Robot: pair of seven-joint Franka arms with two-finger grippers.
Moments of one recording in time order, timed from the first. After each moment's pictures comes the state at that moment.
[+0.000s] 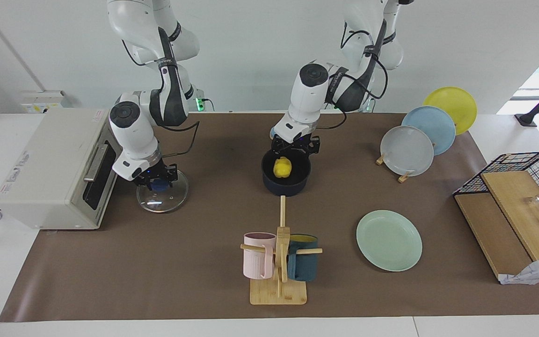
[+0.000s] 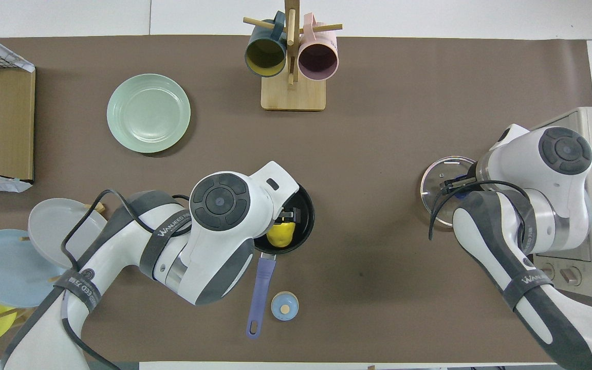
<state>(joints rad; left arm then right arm) -0.67 0.13 -0.04 -2.01 -0.08 2.17 -0.56 0.30 0.10 -0.26 -2.21 -0.02 2.29 -0.11</state>
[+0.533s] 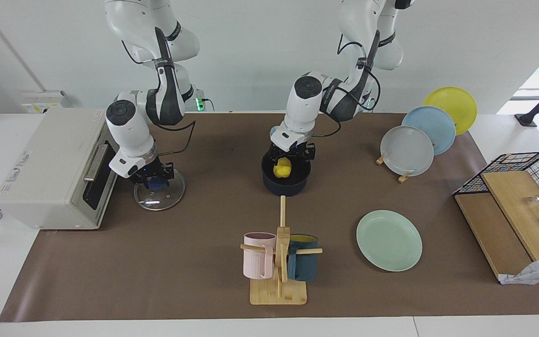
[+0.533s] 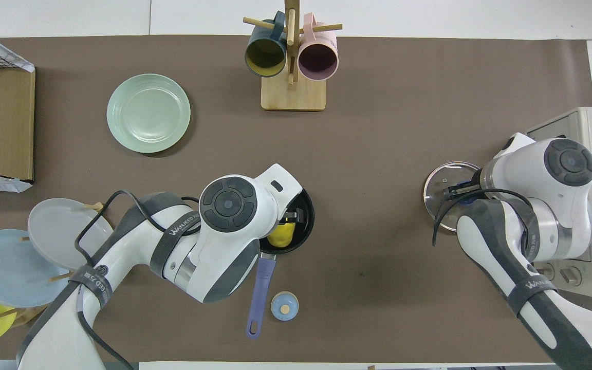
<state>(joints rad) -0.68 0.19 -0.04 -2.04 -0.08 2.26 -0.60 0.29 0.08 -0.27 -2.24 -0.02 2.31 -0.13</state>
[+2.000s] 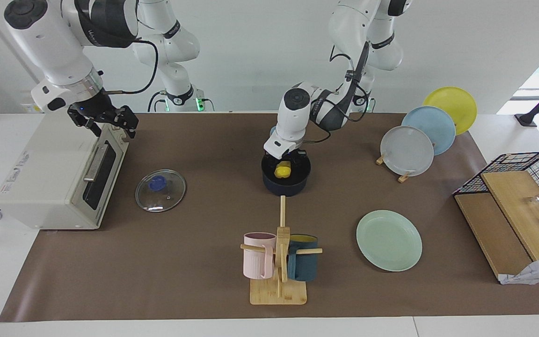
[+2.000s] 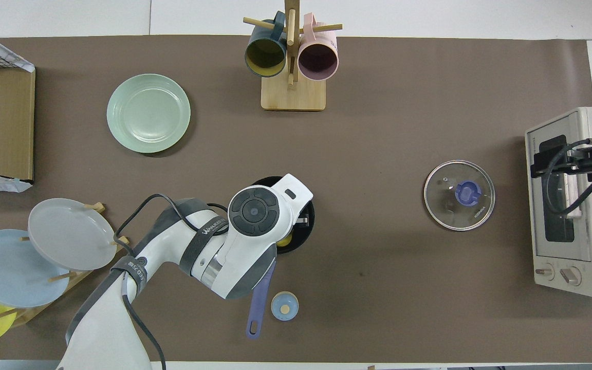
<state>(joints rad) -0.72 0.25 -0.04 -2.05 -0.08 2.30 -0.66 0.14 -0.04 -0.19 -1.72 -0.01 1.61 0.05</state>
